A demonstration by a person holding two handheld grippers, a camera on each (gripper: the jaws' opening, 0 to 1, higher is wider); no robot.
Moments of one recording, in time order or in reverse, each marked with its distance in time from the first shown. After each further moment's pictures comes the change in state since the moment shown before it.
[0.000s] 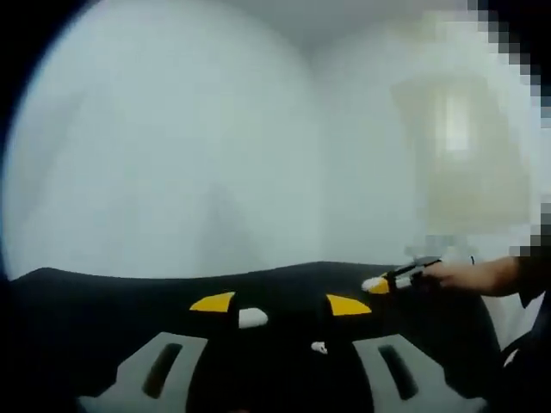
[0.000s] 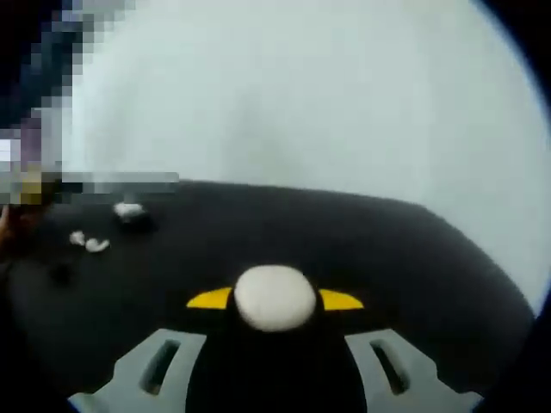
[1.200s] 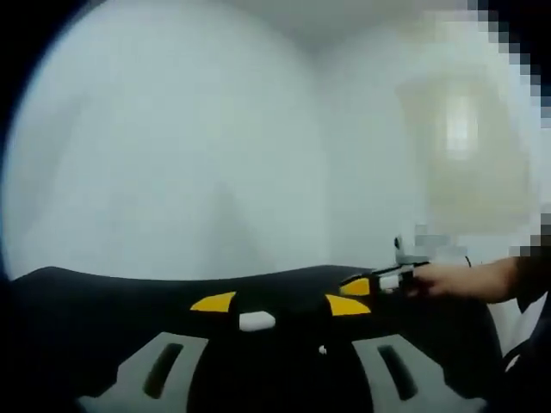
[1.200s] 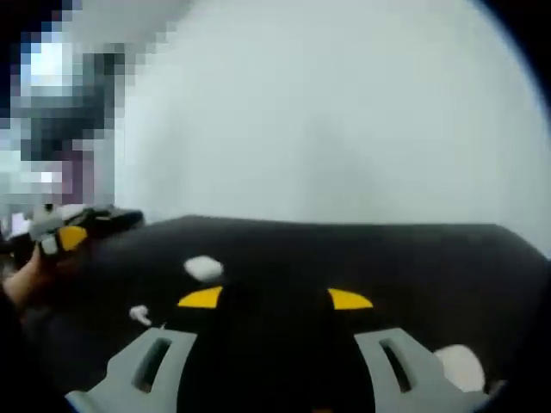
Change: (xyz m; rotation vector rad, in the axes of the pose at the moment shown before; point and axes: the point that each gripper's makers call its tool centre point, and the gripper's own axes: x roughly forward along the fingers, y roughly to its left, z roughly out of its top) left arm -0.004 0.010 0.006 -0.015 -0.016 0.035; right arm 0.039 0.132 0.075 0.078 -0.197 0.330
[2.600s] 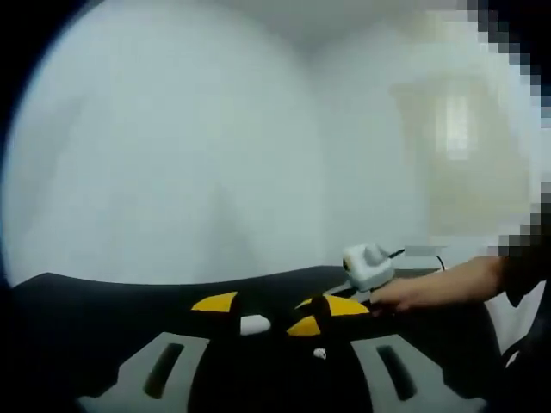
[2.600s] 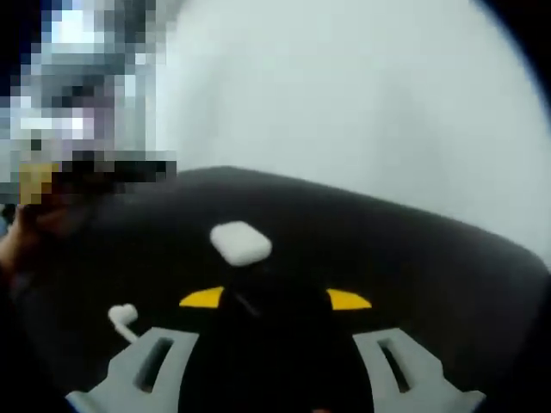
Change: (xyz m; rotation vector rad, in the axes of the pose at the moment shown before) left arm 0.001 -0.012 0.006 0.023 -0.008 -0.027; right arm 0.080 0.062 -0.037 -0.152 0.218 0.180
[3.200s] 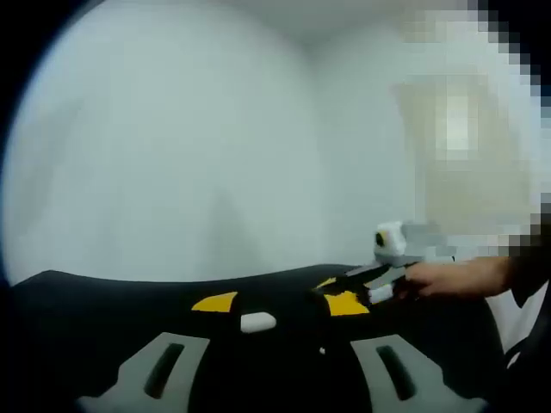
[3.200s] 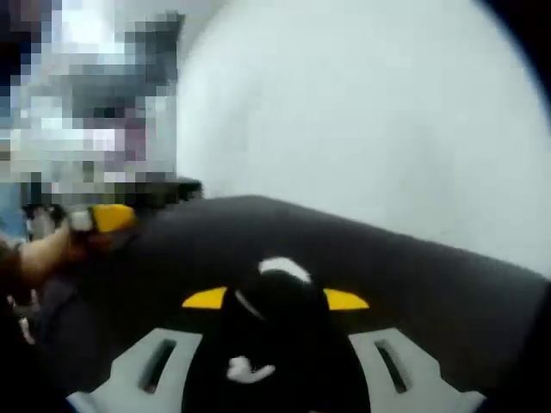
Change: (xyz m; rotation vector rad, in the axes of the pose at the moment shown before) left arm -0.001 0.006 -0.003 -0.004 0.013 0.024; right arm -0.075 0.061 0.043 -0.087 -0.177 0.195
